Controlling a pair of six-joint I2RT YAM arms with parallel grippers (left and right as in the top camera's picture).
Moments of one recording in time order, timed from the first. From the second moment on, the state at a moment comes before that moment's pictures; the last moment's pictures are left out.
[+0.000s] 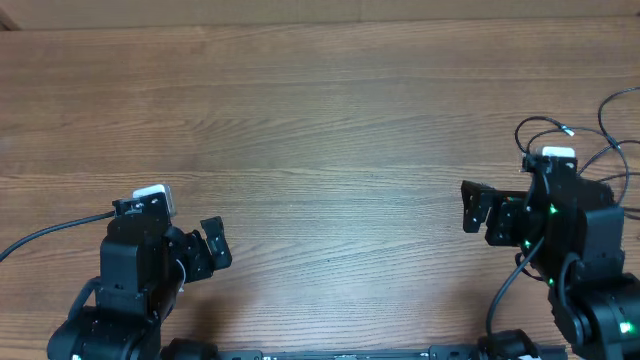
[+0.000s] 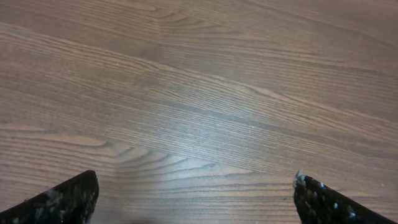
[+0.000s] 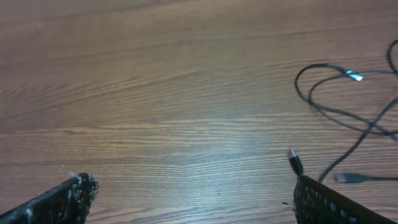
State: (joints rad) left arm -0.18 0.71 1.05 -1.16 -0.11 -0.41; right arm 0.18 0.79 1.09 -1.00 0.06 0.22
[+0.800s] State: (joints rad) left arm -0.18 0.71 1.04 -1.16 -0.12 -0.42; right arm 0.18 0.84 1.09 -1.00 0.08 0.22
